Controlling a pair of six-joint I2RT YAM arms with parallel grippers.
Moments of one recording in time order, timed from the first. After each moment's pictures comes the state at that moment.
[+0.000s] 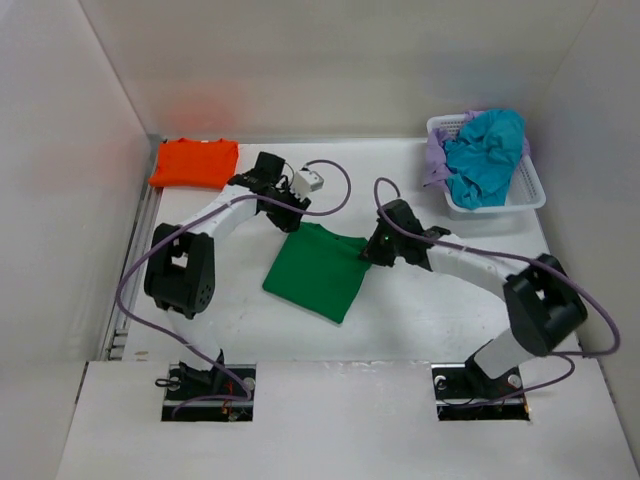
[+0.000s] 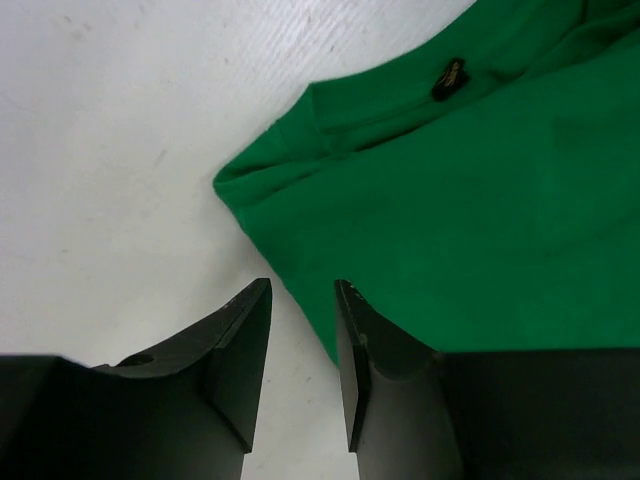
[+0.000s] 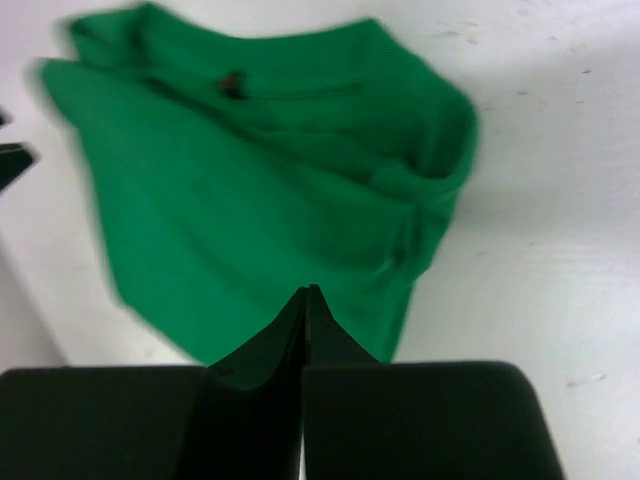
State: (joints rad) left arm -0.35 1.81 1.38 -0.58 0.35 0.44; right arm 0.61 1.52 0.93 -0.24 -0.02 1.00
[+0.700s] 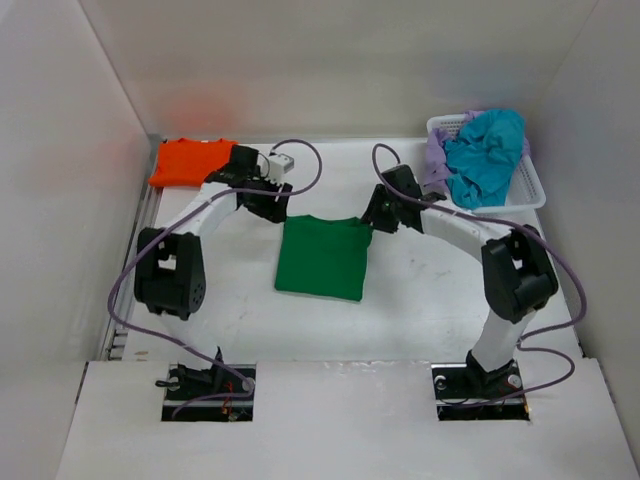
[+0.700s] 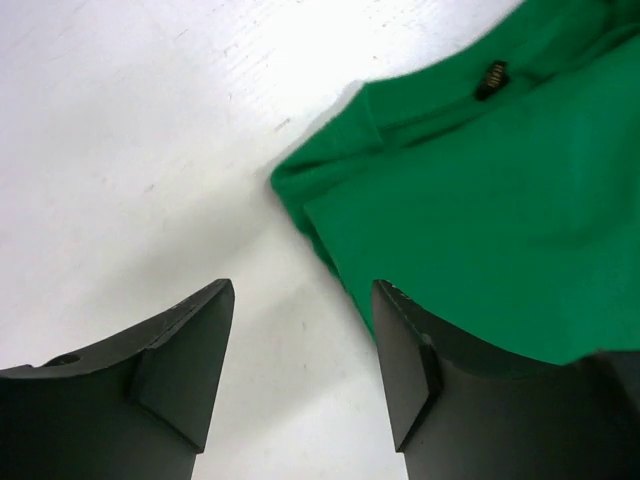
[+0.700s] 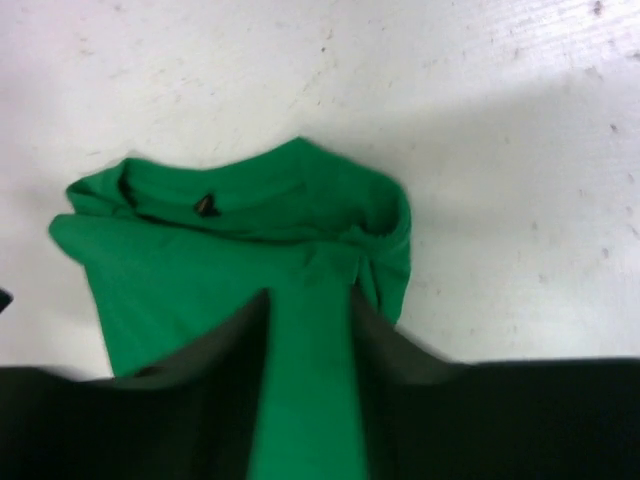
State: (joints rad) left arm -0.24 1.86 1.40 -0.53 0.32 0.25; right arm 0.45 1.83 1.26 -0.29 -0.01 0.80
